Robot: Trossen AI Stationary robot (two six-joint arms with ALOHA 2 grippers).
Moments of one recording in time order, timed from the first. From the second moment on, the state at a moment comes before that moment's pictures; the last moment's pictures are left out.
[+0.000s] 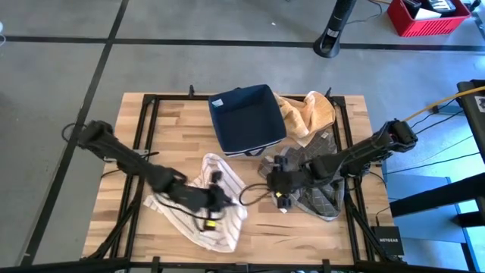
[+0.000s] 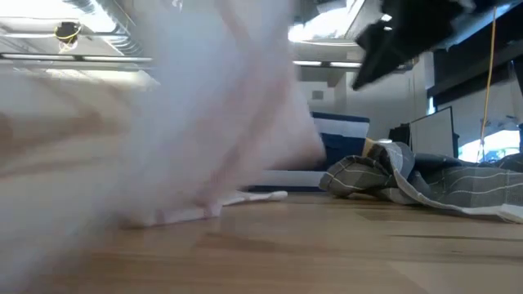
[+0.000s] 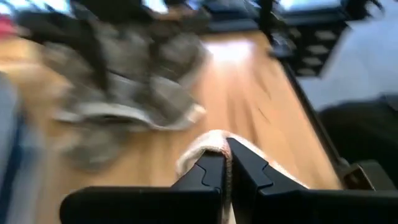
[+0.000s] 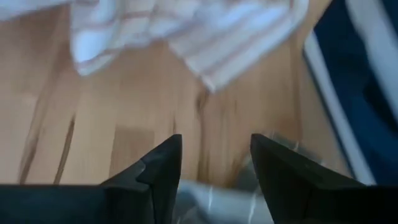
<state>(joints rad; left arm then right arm) -0.51 1.60 1.15 -0.11 -0.35 -0.19 0.40 1.47 1.03 -0.56 0.29 0.24</state>
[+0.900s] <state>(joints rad) -0.75 1.70 1.24 -0.65 -0.25 -0.74 0.63 1.71 1.03 0.18 0.51 0.41</state>
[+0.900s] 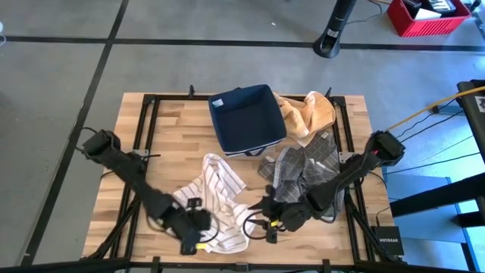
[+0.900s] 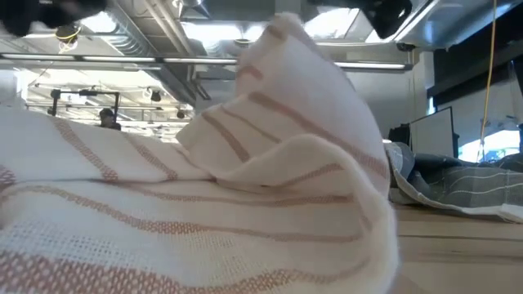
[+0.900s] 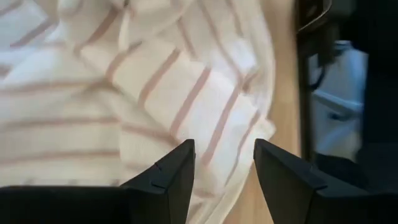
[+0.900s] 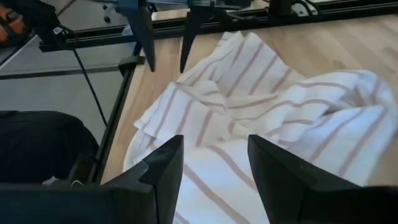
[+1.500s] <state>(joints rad) -0.76 1.79 1.14 -0.46 -0.27 -0.66 0.63 1.77 1.03 0.23 0.50 0.44</state>
